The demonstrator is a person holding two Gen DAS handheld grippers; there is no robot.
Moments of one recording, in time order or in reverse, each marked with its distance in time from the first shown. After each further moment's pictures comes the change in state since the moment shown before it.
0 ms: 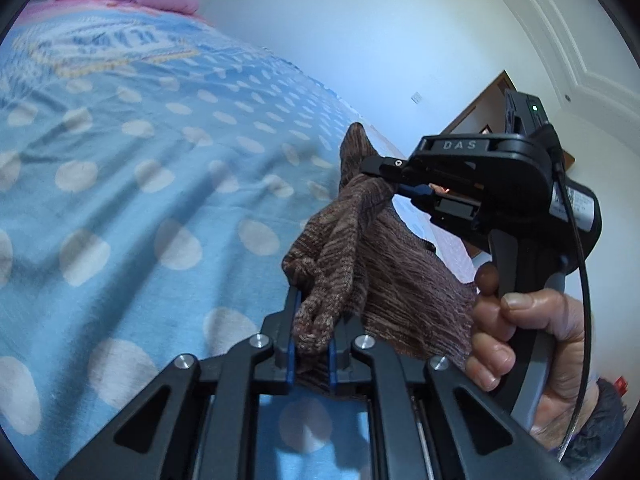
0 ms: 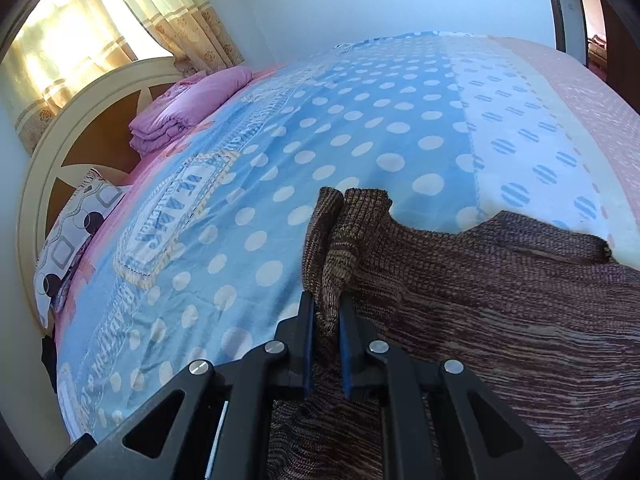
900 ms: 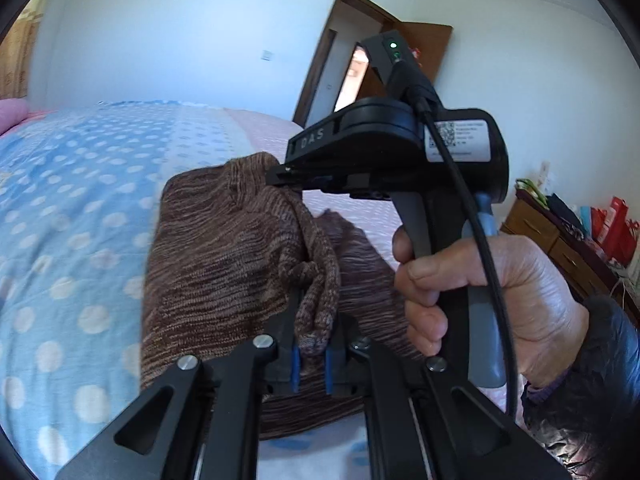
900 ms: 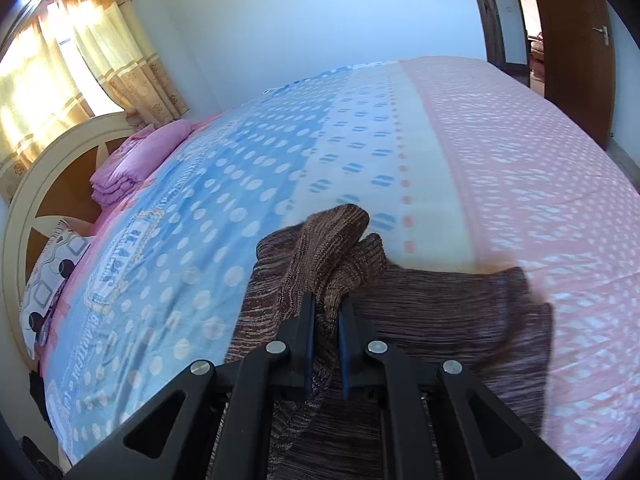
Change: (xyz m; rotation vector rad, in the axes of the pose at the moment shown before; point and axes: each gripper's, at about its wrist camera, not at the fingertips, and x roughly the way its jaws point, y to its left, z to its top) left arm 0.044 -0.190 -0.050 0.547 0.101 -0.200; right arm -0.128 -0.163 -0.013 0.113 -0.125 -0.131
